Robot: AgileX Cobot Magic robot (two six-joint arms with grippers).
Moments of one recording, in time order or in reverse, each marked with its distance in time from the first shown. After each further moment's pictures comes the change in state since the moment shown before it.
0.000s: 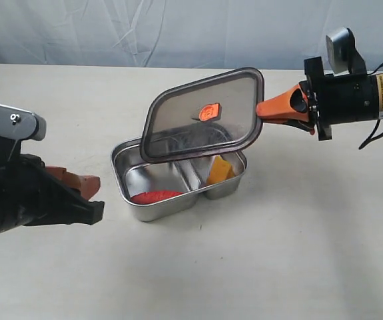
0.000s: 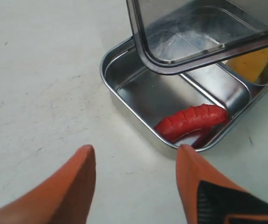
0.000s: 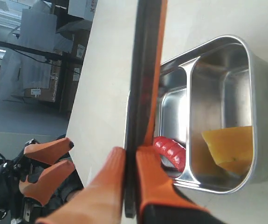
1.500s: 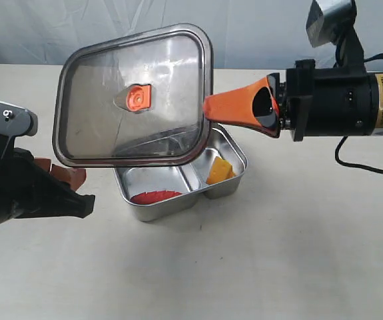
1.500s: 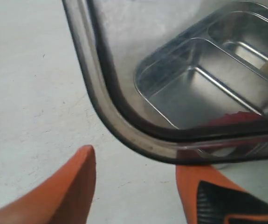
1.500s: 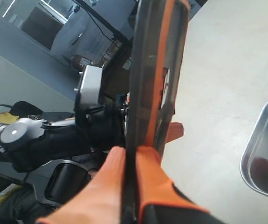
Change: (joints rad) left arm 0.000 0.000 0.002 0.046 -0.104 0.000; right arm 0.268 -0.398 0.253 0.240 0.010 -0.279
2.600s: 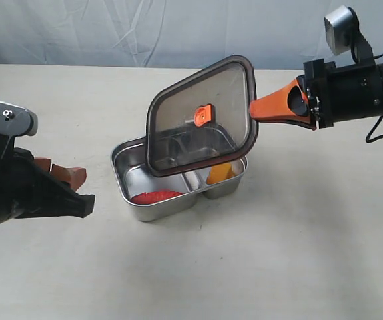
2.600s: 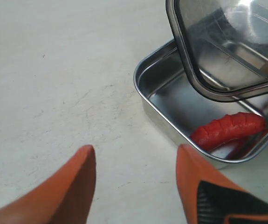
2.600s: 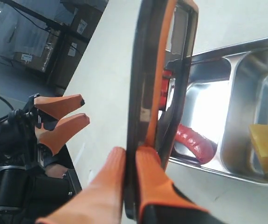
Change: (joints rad) left arm 0.000 0.000 0.000 0.000 0.001 0.000; right arm -0.215 0.211 -0.184 -0.288 -0.007 0.179
